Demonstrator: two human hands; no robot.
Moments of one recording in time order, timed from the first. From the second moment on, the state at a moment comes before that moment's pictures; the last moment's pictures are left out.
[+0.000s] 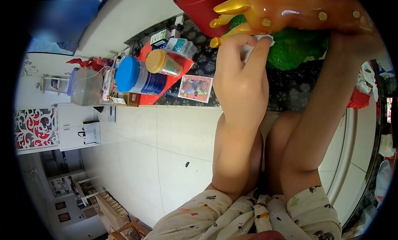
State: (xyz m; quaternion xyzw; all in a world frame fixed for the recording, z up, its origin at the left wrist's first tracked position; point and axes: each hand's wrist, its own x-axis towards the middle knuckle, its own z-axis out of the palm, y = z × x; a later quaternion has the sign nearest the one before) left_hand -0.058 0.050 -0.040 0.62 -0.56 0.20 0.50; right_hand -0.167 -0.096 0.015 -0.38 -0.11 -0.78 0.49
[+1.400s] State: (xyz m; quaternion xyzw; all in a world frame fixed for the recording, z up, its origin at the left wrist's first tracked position) left_hand -0.064 0.060 -0.028 0.74 -0.51 0.13 0.43; right_hand -0.149 -0.084 0.028 -0.39 -0.06 -0.77 0.50
